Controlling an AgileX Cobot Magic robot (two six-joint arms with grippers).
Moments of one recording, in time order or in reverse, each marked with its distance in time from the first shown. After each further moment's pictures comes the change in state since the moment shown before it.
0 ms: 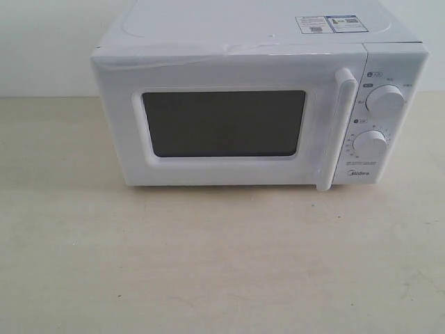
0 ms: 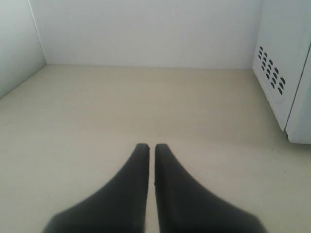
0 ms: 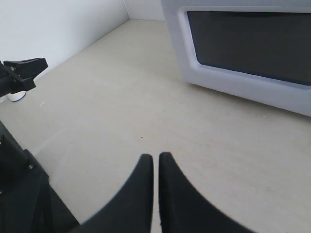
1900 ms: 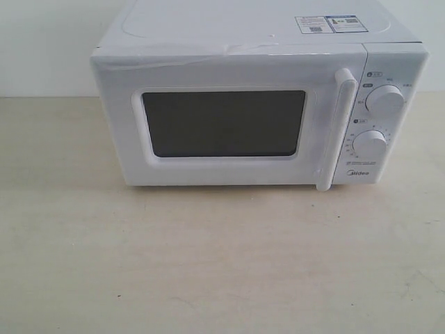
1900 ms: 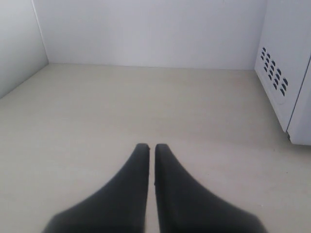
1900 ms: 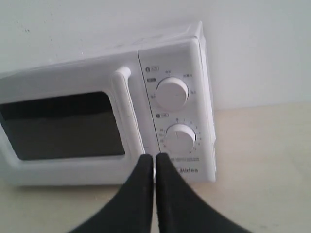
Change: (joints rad) left arm 0.000 0.000 0.000 0.026 0.000 -0.031; right arm -0.397 -0.160 0.425 -0.190 -0.592 0.059
